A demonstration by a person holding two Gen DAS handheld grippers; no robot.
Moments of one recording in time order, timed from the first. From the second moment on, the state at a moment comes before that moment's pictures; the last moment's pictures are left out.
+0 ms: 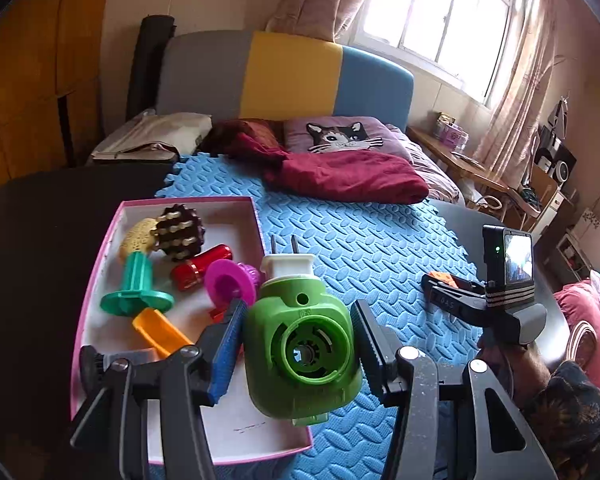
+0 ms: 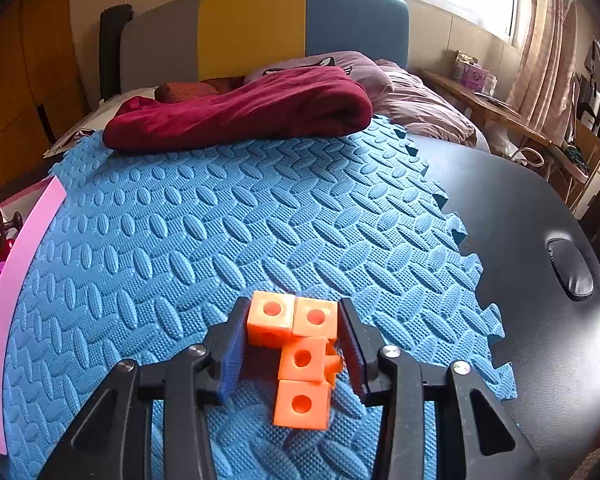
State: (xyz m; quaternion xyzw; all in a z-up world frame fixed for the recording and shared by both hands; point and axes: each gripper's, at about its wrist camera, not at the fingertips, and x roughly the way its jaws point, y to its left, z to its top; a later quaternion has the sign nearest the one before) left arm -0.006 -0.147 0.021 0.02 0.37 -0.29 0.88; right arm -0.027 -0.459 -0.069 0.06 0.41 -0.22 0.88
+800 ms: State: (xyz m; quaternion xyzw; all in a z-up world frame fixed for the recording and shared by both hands) left arm 0.007 -0.081 0.016 0.01 0.37 -0.19 0.91; right arm -0.026 -0.461 -0.069 0.06 0.41 -0.22 0.88
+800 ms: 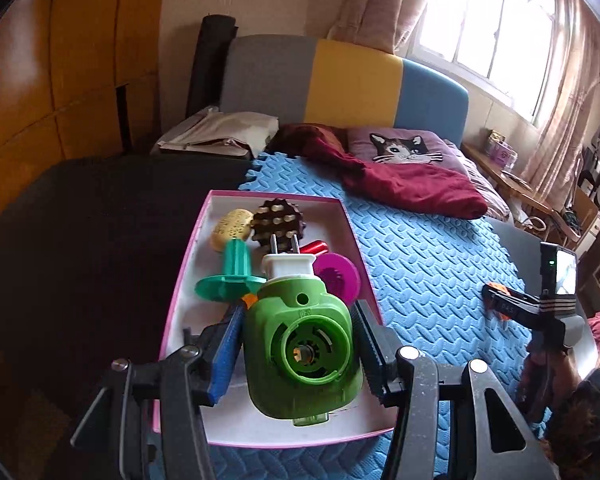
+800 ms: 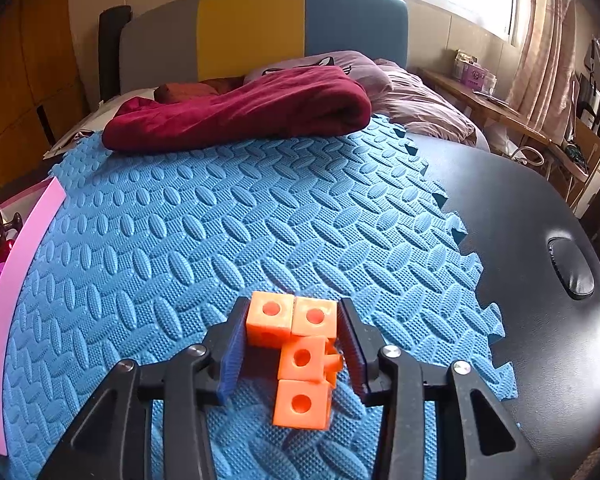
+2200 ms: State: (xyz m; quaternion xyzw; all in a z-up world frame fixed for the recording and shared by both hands) left arm -0.012 -0.084 -0.023 0.00 0.41 -0.29 0.86; right arm -0.030 -0.465 -0.069 0.08 0.40 -0.21 0.89
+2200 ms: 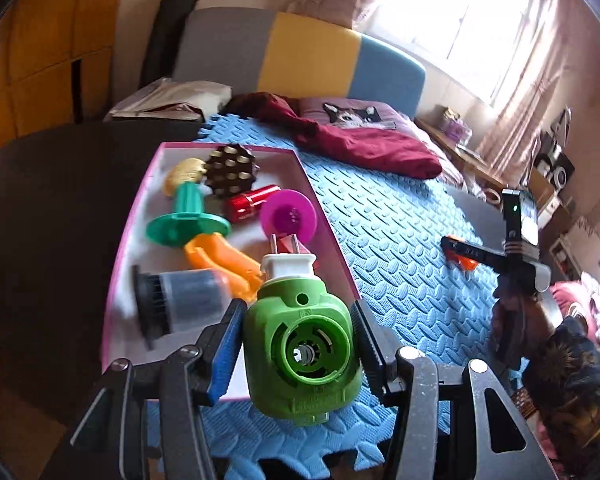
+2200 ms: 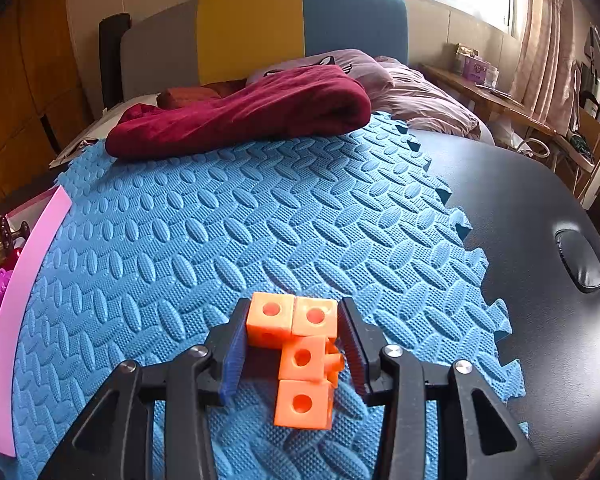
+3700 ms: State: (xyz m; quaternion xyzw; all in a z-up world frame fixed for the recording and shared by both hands) left arm 0.003 -0.040 -0.018 -0.02 0.41 -0.12 0.91; right arm -0.031 -0.455 -0.067 0.06 0.41 -0.21 0.89
